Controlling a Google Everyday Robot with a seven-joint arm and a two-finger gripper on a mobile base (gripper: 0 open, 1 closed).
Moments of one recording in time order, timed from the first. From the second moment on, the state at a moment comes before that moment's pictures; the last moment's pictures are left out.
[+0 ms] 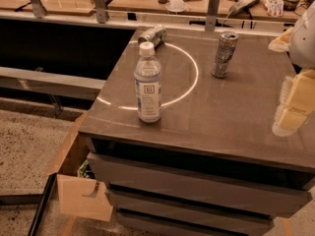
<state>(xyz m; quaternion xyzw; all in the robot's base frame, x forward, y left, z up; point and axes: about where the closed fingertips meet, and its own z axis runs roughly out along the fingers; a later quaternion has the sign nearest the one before) 0.438 -0.217 0.976 -0.60 0.78 -0.03 0.16</state>
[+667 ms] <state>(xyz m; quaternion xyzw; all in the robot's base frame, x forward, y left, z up) 0.444 -0.221 0.978 -0.59 0.78 -0.03 0.19</state>
